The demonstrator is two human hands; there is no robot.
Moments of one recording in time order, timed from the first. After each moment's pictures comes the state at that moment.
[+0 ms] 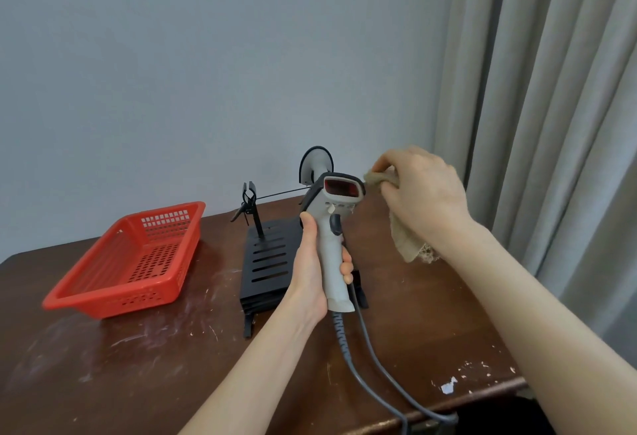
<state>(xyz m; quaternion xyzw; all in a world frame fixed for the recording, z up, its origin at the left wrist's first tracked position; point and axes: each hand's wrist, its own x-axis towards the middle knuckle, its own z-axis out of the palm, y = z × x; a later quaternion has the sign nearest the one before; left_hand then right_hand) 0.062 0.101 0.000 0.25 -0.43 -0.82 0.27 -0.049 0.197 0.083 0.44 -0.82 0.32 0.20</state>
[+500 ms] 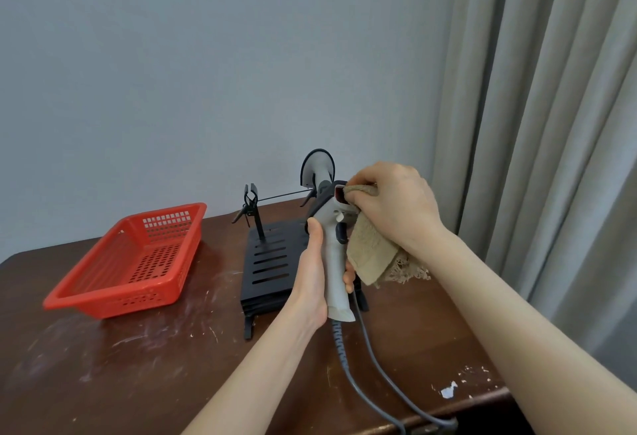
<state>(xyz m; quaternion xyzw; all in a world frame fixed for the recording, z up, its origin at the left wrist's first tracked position) 0.064 0.102 -0.009 0.23 -0.51 -0.79 0.26 -0.032 0.182 0.080 0.46 -0.79 0.39 0.12</state>
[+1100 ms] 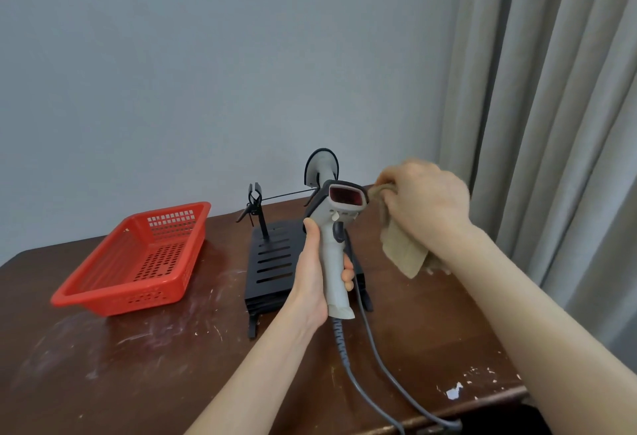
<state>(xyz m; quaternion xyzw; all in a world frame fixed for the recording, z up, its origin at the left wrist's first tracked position) 0.069 0.101 -0.003 0.26 -0.45 -0.81 0.26 -0.047 0.193 0.081 0.43 -0.85 0.25 0.19</state>
